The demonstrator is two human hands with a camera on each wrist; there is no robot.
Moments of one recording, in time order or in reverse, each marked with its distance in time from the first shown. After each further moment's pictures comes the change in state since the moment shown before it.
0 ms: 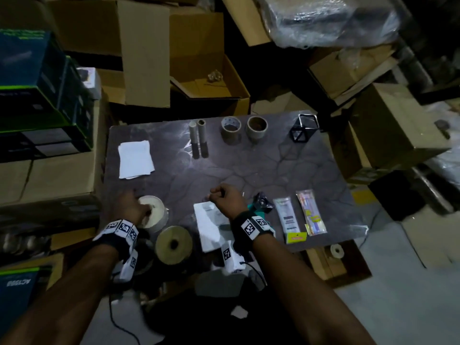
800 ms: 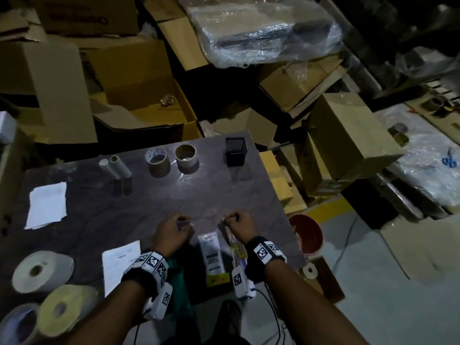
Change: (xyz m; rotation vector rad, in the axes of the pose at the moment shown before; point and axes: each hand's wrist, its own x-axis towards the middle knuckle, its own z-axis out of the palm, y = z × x) left_hand -0.060 0.271 0.223 -0.296 -0.222 0.192; right_hand 0.054 0.157 -0.269 0.144 0.086 0.119
